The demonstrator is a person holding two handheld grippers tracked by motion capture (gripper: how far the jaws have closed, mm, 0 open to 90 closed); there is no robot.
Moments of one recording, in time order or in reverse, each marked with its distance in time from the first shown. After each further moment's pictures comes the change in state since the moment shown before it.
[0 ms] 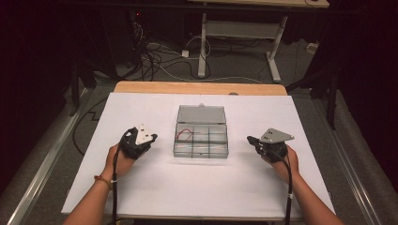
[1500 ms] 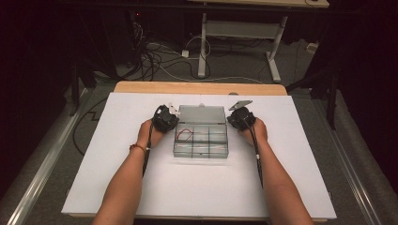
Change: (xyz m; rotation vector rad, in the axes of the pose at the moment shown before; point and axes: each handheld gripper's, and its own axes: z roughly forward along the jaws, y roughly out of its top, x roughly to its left) left arm 0.017 0.065 0.109 0.120 -0.062 -0.062; right arm -0.030 0.055 0.132 0.244 -0.007 0.060
